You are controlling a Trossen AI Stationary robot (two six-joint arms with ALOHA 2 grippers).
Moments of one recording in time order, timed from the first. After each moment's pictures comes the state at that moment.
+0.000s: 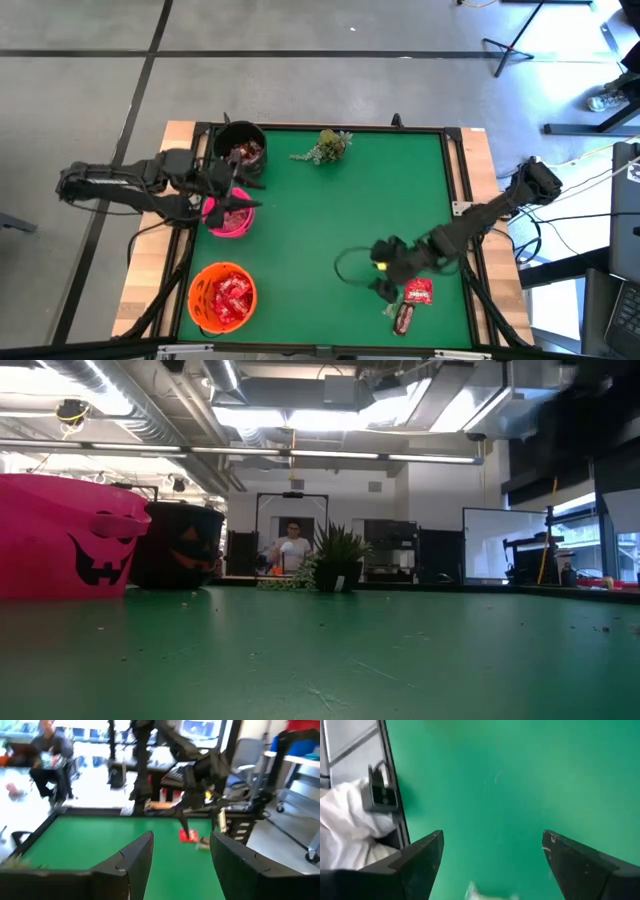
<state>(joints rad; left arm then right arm) -0.01 0.70 0.74 -0.16 0.09 -0.09 0.58 1.45 1.00 -0.49 0.13 0.95</state>
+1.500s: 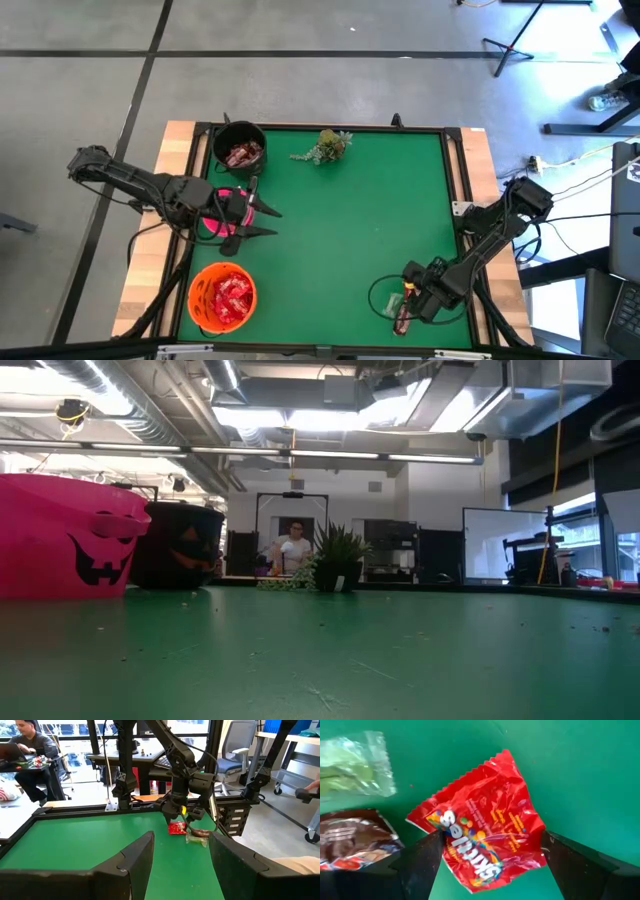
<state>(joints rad) -0.29 0.91 0.74 0.01 -0.14 -0.05 0.88 1.64 0.90 -0.79 -0.02 1.52</state>
